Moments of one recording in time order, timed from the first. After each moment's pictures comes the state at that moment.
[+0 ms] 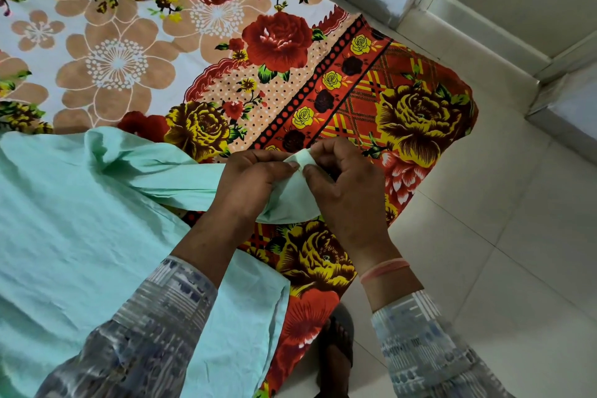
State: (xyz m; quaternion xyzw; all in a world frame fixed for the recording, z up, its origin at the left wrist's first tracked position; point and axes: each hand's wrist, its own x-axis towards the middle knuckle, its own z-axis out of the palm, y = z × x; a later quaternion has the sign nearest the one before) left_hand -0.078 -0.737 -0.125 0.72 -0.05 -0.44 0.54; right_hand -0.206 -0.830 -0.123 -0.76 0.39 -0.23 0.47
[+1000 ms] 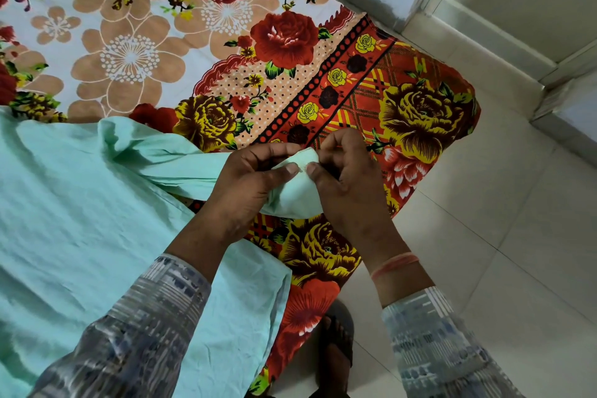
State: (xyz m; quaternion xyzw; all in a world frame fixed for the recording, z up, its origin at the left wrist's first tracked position) left_hand -0.079 -0.712 -0.137 0.66 -0.15 -0.44 0.59; right_hand -0.213 -0.826 -0.113 -0.75 0.37 -0.19 0.52
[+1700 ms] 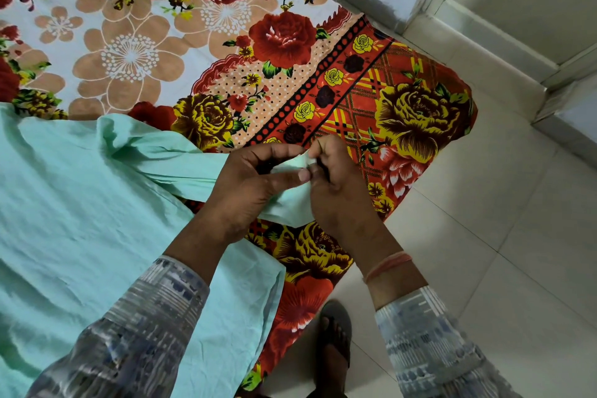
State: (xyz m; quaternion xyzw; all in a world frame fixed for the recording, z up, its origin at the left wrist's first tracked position) left_hand -0.092 -0.715 -0.127 0.65 -0.14 -0.45 0.60; right_hand -0.213 -0.820 -0.112 -0.72 0.36 -0.13 0.58
